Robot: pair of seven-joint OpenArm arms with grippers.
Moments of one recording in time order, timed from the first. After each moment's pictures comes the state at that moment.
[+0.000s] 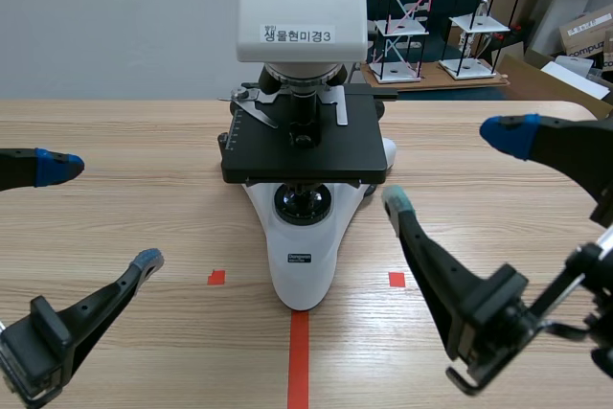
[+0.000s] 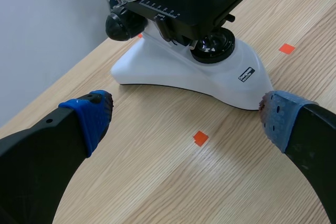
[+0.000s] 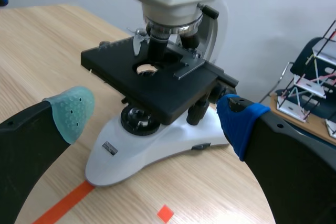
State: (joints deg) left arm 45.5 -31.6 -7.8 118.7 1.0 -22.9 -14.9; right arm -47.3 8.9 11.1 121.4 -13.9 32.2 30.0
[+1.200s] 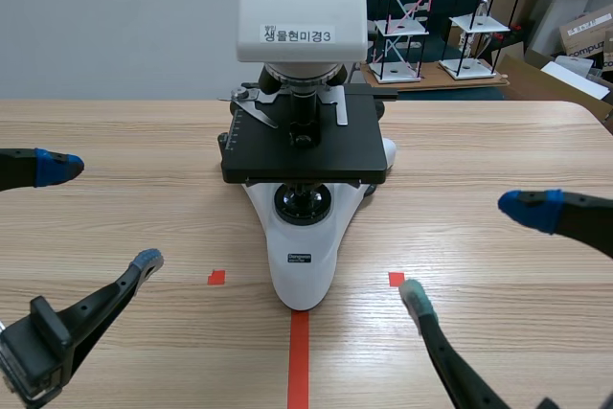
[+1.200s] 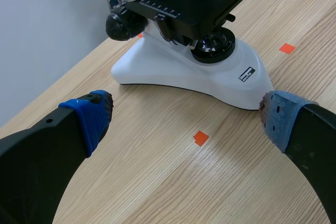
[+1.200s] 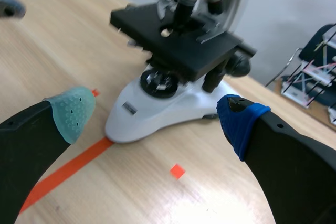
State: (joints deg) left arm 45.5 -31.6 -7.8 118.7 1.0 -22.9 -14.9; right arm -58.4 13.5 11.1 121.3 -17.7 27.0 35.8
